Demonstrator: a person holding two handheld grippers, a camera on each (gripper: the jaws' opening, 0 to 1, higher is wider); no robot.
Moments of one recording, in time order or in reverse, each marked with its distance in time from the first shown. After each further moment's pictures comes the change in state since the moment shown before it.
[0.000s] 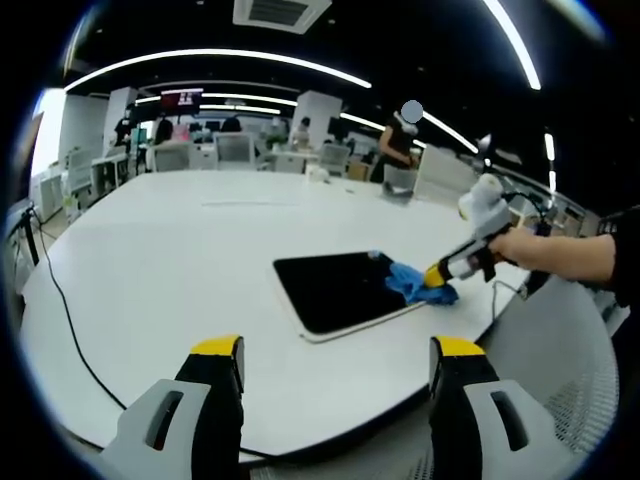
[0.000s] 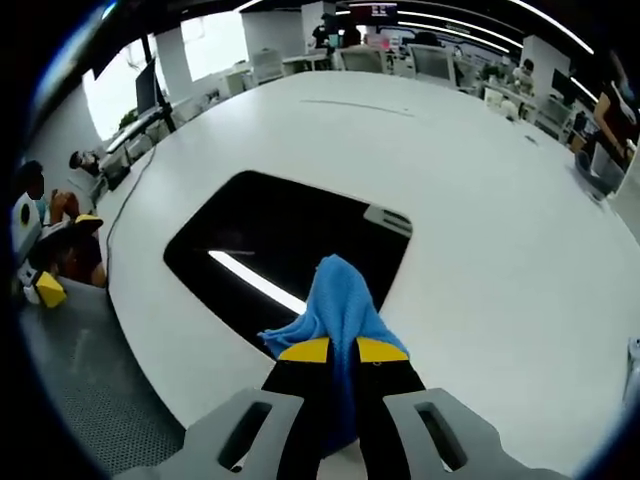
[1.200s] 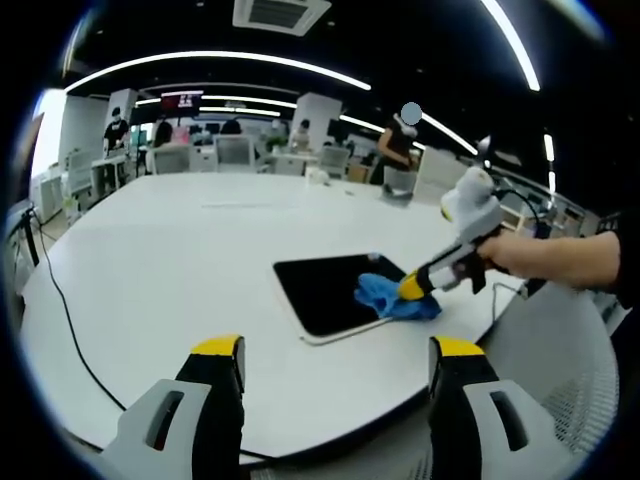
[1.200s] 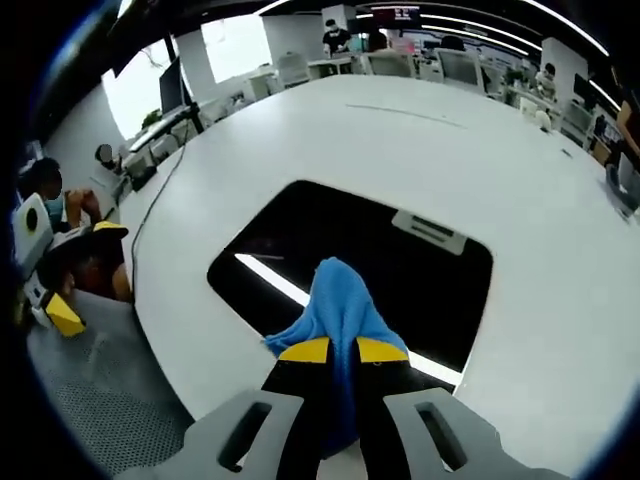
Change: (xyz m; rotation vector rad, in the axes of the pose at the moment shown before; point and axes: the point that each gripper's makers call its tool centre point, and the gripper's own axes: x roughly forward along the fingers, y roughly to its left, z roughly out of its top) left arm 0.000 0.000 0.001 0.002 -0.009 -0.001; right arm 0.020 0.072 0.027 -0.026 -0.019 0.124
